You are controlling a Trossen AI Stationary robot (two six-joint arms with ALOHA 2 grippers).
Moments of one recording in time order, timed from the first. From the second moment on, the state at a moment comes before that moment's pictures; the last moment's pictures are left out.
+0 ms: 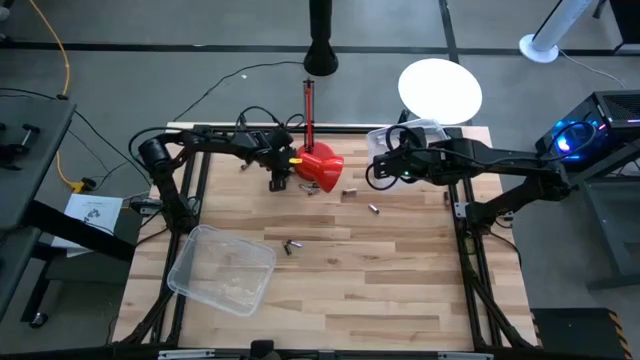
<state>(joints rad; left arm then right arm) 0.60 1.83 0.95 -0.32 0.10 0.55 -0.02 1.34 1.47 -1.17 0.63 1.13</state>
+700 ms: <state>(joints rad) 0.57 1.27 0.94 -0.58 0.14 0.23 -0.03 1.34 1.47 -1.20 0.70 1.11</state>
